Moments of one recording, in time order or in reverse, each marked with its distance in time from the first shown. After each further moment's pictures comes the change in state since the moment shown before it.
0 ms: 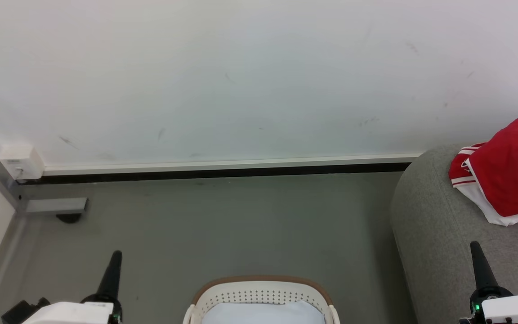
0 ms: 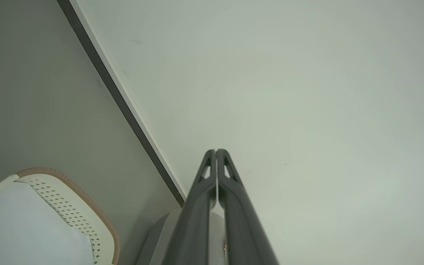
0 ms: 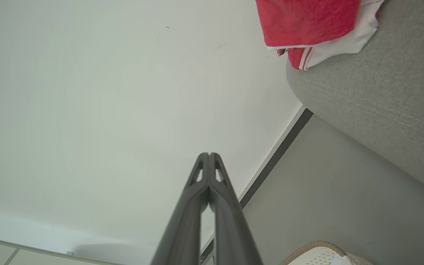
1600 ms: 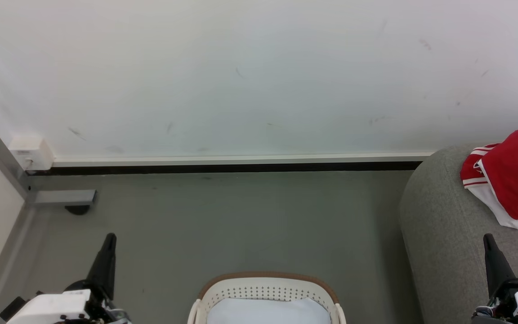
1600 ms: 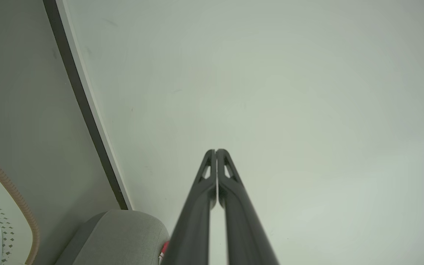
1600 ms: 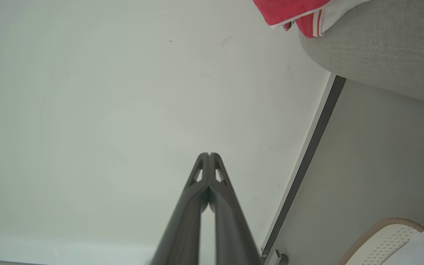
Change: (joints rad) left arm -0.046 -0.032 0.072 -0.006 -0.264 -0.031 0.085; right arm -0.006 -0.049 0.002 -0.040 0.381 0.000 0.042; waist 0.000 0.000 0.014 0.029
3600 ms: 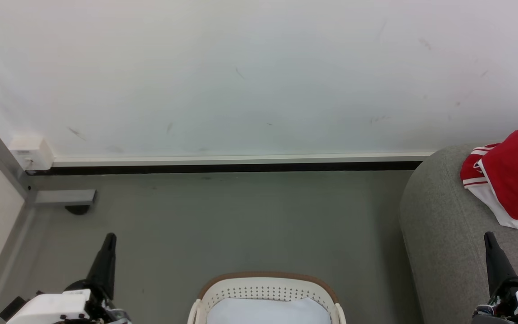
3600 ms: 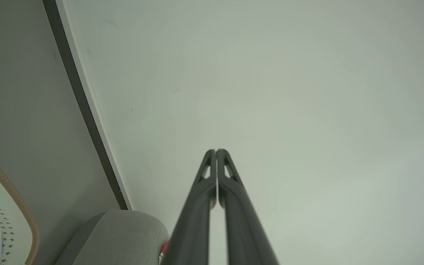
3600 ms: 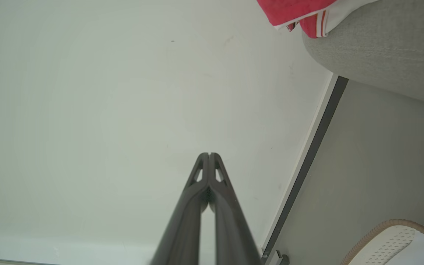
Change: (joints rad) left arm 0.000 0.000 0.000 -0.001 0.000 0.000 0.000; right arm 0.000 -0.073 0.098 -0.019 0.087 0.000 -0.079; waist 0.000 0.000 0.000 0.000
